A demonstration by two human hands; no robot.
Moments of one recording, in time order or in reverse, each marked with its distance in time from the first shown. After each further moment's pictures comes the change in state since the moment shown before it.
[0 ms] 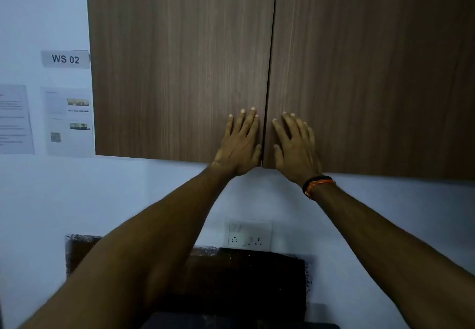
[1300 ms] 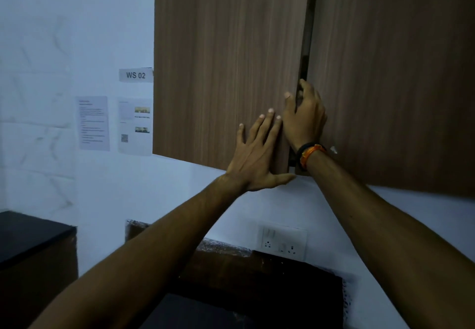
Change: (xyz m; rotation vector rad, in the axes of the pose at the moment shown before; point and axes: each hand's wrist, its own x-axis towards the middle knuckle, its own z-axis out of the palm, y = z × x) left_hand -0.059 0.008 -0.068 -0.008 0.072 -0.030; right_hand 0.074 -0.082 -0.063 0.759 0.388 0.369
